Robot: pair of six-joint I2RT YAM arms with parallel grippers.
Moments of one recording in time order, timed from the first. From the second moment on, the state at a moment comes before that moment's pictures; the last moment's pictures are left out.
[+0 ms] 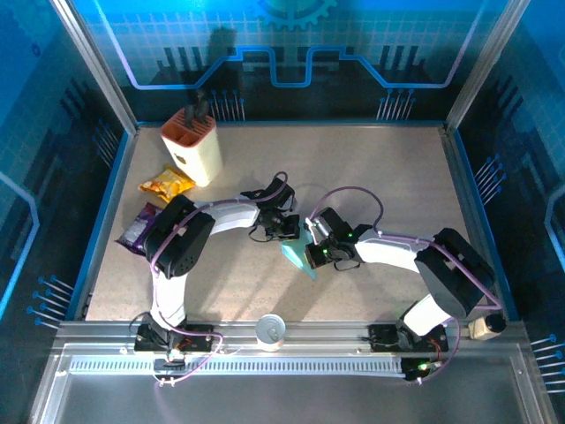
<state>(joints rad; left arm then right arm) -0.61 1.97 1.20 -0.39 0.36 -0.66 0.71 1.56 0.74 -0.26 -0.16 0.36</state>
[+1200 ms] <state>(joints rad) -0.61 1.97 1.20 -0.39 0.36 -0.66 0.71 1.60 0.75 -0.27 -0.16 0.36</state>
